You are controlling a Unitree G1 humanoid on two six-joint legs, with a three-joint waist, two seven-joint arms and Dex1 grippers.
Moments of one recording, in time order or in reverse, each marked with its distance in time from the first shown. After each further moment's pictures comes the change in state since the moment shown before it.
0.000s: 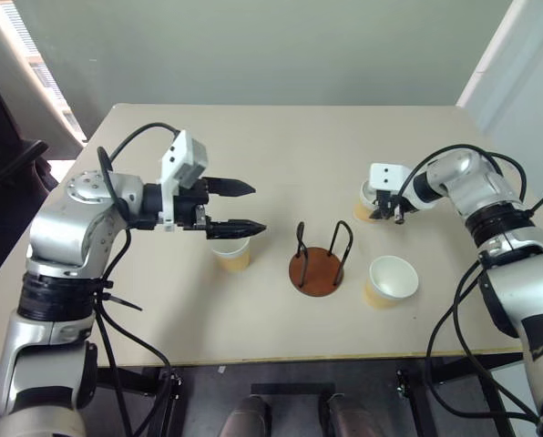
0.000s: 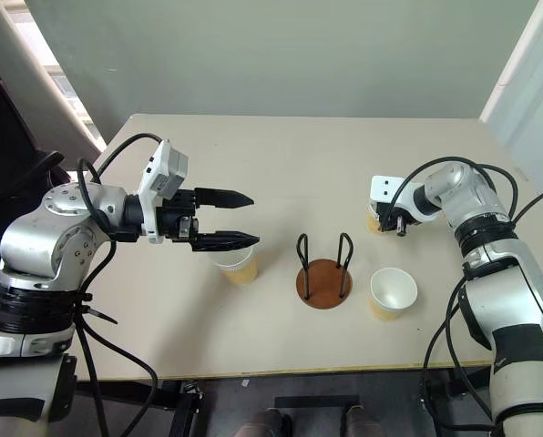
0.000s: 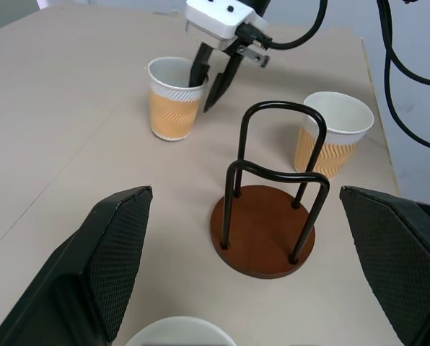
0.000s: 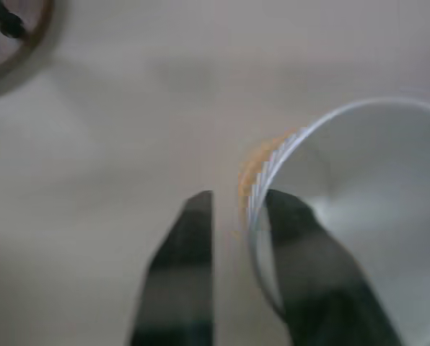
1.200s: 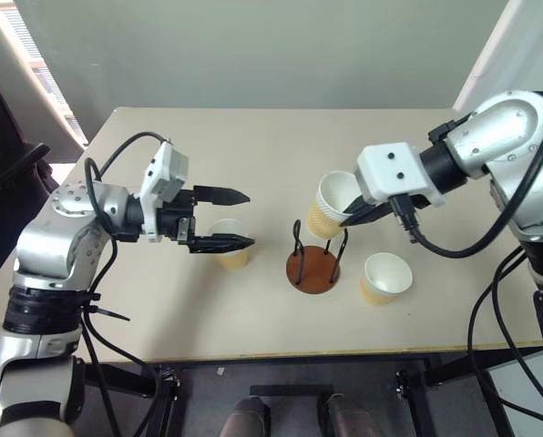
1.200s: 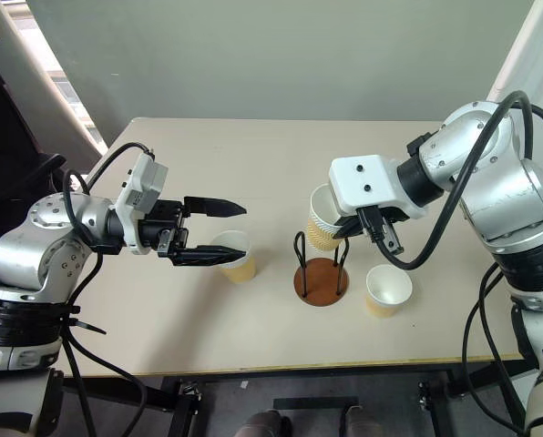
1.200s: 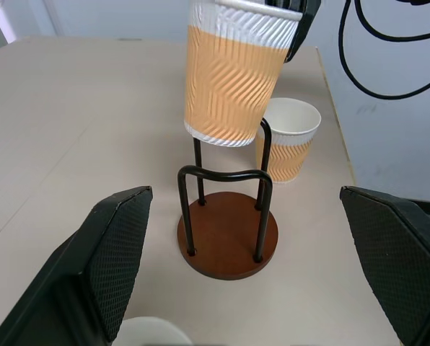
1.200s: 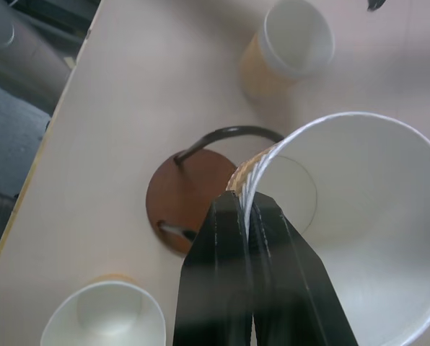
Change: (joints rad) left arm 0.088 0.041 0.037 0.013 -0.070 -0.147 -0.097; right arm 0.115 -0.240 -0.049 -1.190 0.376 0.546 0.286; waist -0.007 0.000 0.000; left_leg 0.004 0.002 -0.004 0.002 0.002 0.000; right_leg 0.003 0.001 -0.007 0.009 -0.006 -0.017
